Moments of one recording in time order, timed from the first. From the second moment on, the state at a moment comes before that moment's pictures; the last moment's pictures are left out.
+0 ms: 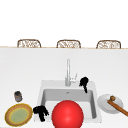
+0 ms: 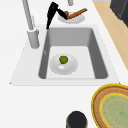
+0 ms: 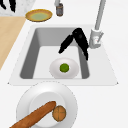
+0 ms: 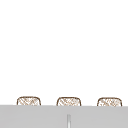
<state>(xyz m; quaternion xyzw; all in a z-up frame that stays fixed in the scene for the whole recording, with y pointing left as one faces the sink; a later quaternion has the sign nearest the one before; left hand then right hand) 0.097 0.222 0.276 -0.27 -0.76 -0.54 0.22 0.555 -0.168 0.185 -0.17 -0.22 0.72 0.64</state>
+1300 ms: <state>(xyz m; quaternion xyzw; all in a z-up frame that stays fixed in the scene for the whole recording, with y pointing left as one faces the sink) 0.097 0.222 0.276 -0.27 -0.76 -0.54 0.22 0.479 -0.210 0.205 -0.15 -0.25 0.71 0.64</state>
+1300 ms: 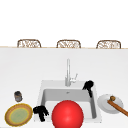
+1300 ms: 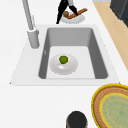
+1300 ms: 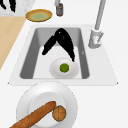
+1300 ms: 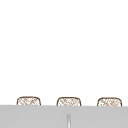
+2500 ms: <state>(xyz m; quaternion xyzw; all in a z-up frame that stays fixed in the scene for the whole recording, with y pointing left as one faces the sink) 0.097 0.222 0.276 -0.27 -0.76 -0.54 0.22 0.481 -0.291 0.212 -0.19 -0.22 0.70 0.65</state>
